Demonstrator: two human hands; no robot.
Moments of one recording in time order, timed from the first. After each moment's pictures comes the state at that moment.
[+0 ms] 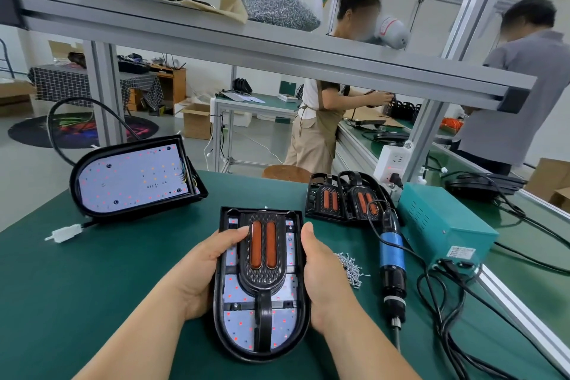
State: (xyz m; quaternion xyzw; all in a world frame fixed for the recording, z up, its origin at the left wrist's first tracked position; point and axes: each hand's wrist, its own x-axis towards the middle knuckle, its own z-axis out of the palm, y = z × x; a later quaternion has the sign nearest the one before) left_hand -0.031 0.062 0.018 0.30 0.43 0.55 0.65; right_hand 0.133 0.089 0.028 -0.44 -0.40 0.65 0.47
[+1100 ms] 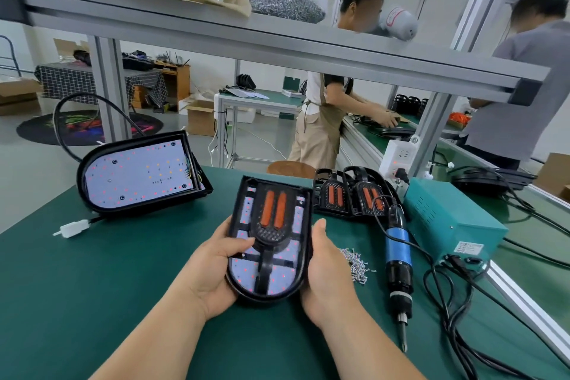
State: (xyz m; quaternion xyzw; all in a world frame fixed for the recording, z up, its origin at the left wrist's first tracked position) left_hand -0.018 0.067 0.011 0.27 0.32 0.63 0.66; right_hand 0.125 0.098 0.013 -0.42 -0.37 0.64 0.52
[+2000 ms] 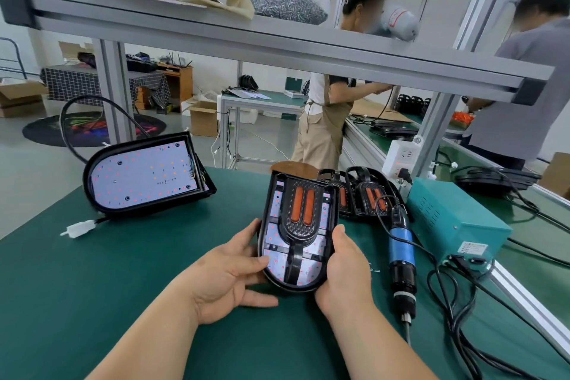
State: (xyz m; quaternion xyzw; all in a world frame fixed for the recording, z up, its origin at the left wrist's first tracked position) left_hand -0.026 0.059 0.006 0.40 0.38 0.48 0.68; right_hand 0.136 0.111 0.006 -0.39 -0.27 0.62 0.62
